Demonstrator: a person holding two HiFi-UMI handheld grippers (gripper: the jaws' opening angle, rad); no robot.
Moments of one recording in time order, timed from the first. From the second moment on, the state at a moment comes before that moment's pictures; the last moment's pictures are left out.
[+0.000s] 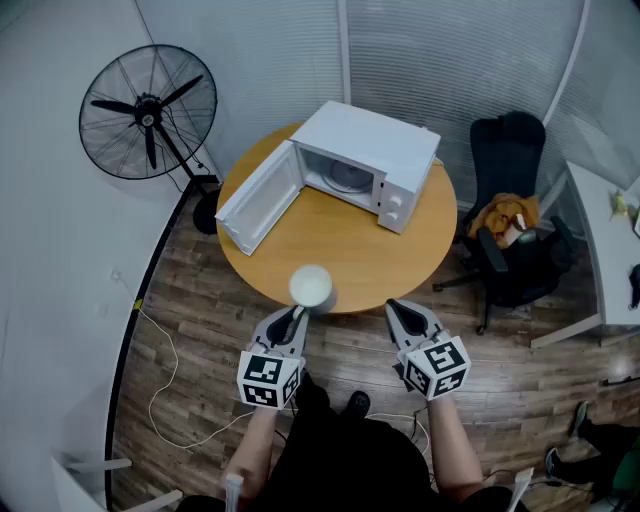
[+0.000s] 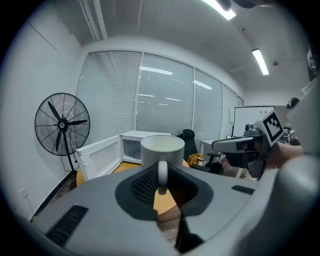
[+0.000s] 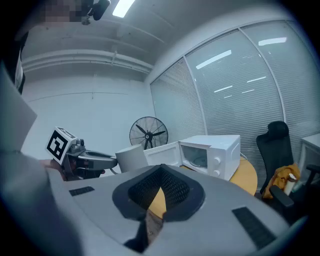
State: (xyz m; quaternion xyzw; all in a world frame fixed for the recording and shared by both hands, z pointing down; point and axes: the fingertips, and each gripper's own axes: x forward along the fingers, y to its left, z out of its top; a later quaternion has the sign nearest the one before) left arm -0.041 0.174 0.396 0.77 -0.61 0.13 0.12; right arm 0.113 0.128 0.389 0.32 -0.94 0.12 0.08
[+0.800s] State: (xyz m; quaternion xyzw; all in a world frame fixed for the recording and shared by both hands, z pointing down) left arm -0.021 0.177 0.399 0.77 -0.62 0.14 0.12; right arm 0.129 0.139 0.394 0.32 -0.94 0.13 0.07
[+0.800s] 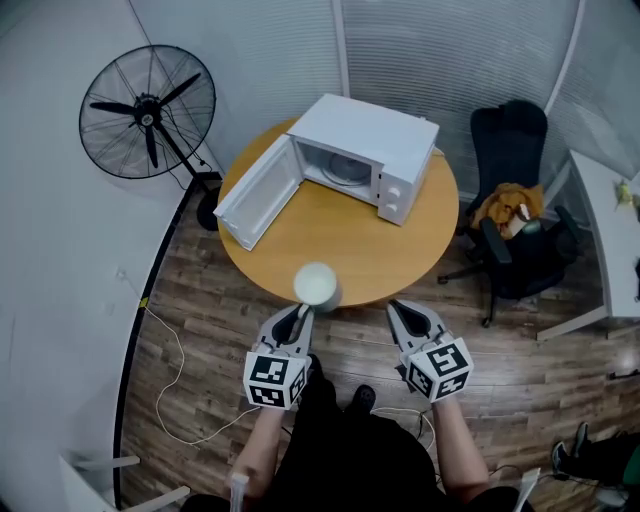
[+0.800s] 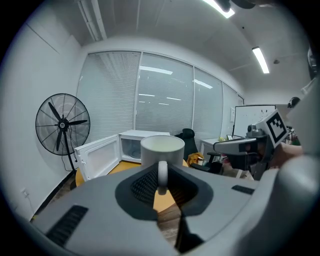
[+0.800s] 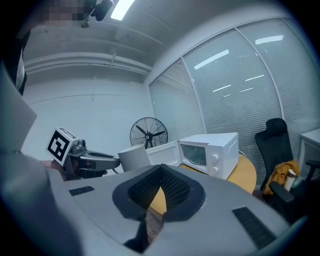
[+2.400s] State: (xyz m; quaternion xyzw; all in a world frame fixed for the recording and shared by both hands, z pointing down) left arm -0.112 0.003 0.426 0.84 -0.51 0.16 0.11; right arm 0.031 0.008 0.400 0.41 -0.89 0.15 0.11
